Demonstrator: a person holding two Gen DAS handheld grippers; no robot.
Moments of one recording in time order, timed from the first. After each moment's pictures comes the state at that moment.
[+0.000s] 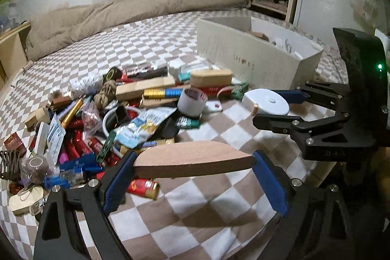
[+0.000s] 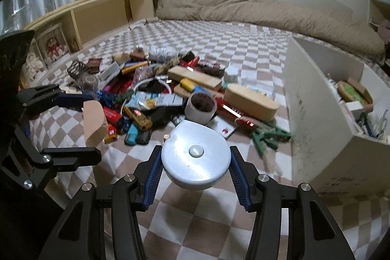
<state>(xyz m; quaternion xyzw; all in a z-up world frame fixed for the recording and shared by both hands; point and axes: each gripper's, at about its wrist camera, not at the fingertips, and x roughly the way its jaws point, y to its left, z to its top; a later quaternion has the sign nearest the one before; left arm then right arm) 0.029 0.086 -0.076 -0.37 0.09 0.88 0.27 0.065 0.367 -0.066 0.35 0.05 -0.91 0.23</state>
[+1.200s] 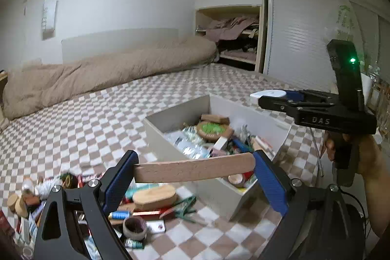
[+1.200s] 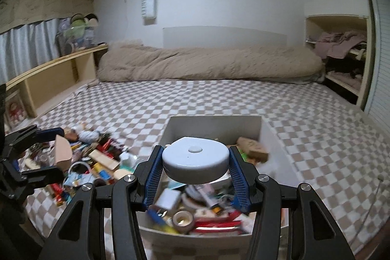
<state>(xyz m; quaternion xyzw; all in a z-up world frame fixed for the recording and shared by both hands) -0.009 0.213 0.035 -0.22 0.06 0.91 0.35 0.029 0.549 0.057 0.24 0.00 -0.97 0.08</state>
